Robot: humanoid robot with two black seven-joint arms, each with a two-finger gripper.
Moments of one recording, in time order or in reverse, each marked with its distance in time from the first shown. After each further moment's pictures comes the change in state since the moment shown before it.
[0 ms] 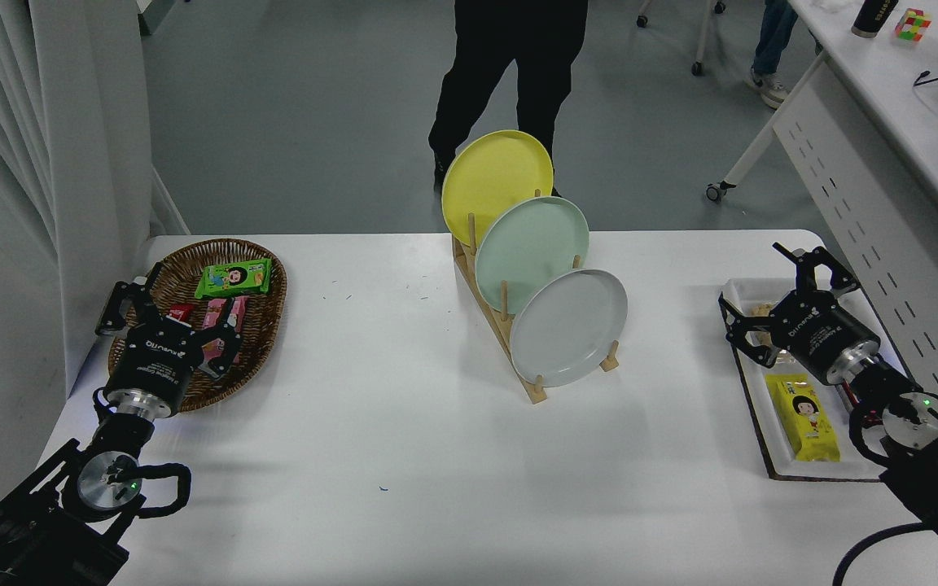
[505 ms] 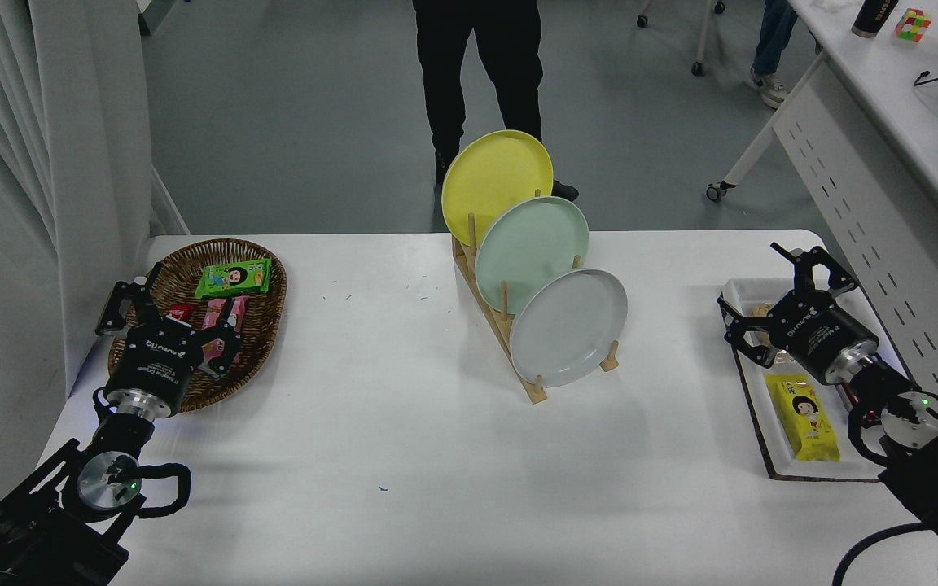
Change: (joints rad) left arm 0.000 0.000 0.000 0.000 0.000 -0.001 0.000; right arm 0.000 0.005 -0.011 0.003 0.000 0.000 0.000
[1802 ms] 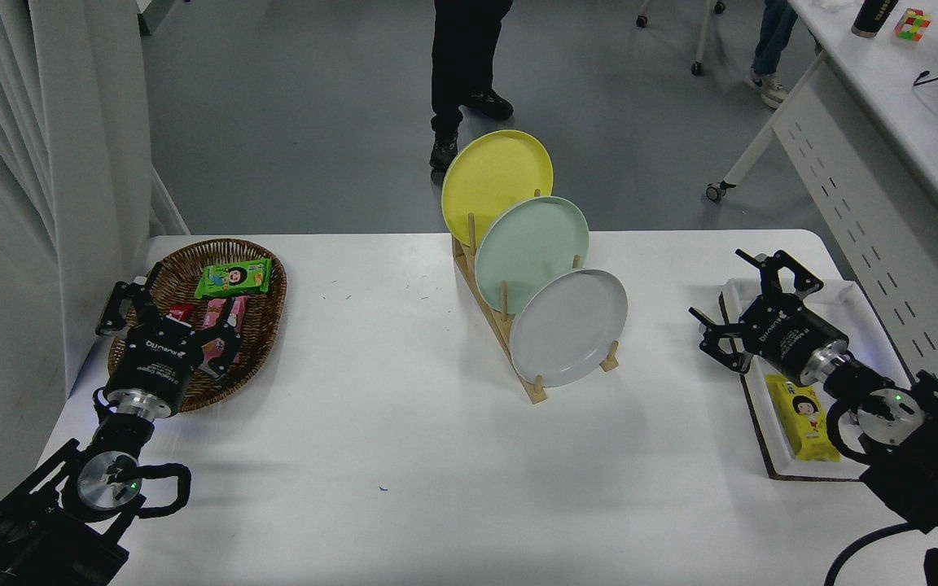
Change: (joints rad) left arm 0.000 0.000 0.000 0.000 0.000 0.000 0.000; right arm 0.026 0.028 -0.075 0.007 -0.018 -0.006 -0.001
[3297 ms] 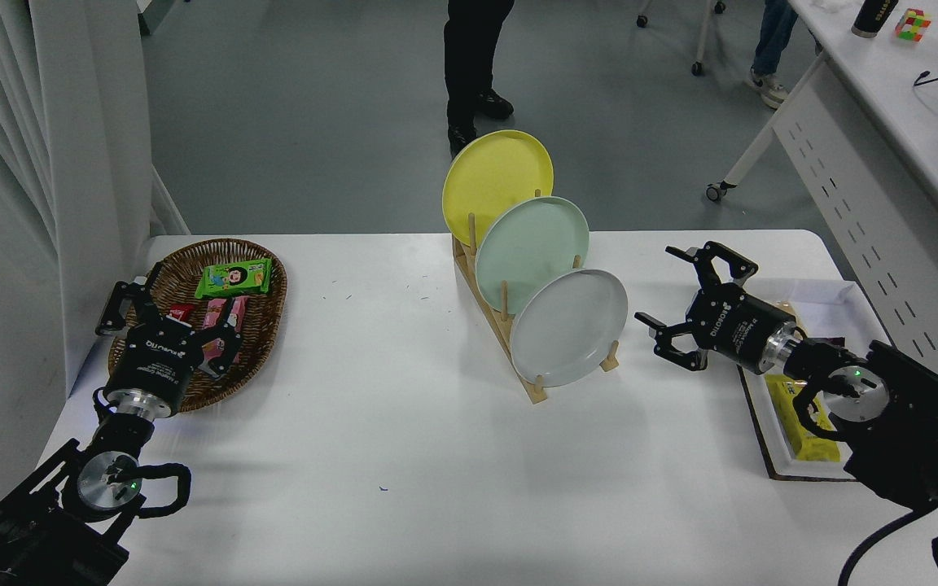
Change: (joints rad) left arm 0.000 0.000 0.000 0.000 0.000 0.000 0.000; right arm 0.039 -0.012 -0.207 0.179 -0.010 -0.011 -0.001
